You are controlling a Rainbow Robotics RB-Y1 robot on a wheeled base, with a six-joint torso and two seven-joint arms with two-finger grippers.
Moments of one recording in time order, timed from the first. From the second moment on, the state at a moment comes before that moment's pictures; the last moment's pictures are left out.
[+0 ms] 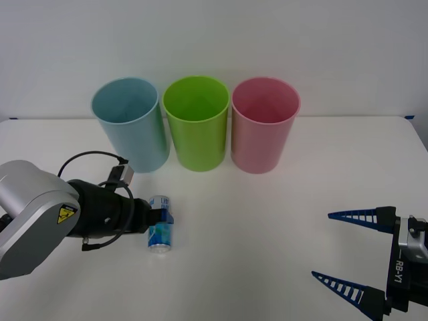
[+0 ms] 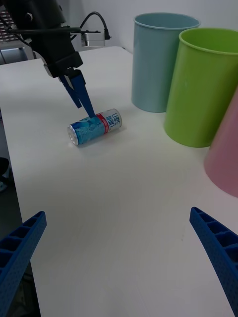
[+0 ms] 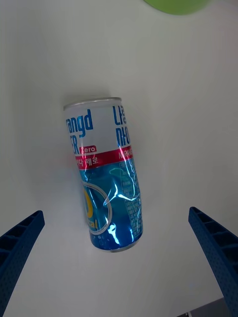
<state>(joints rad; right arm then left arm) 0.38 -0.44 -0.39 -2.19 1.48 -1.36 -0.26 -0.23 0.68 -0.35 -2.00 -2.35 -1.34 2.17</state>
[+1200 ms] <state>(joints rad) 0.38 -0.44 -0.39 -2.19 1.48 -1.36 -0.26 -0.29 0.46 -0.38 -1.79 -2.61 -1.34 2.17</state>
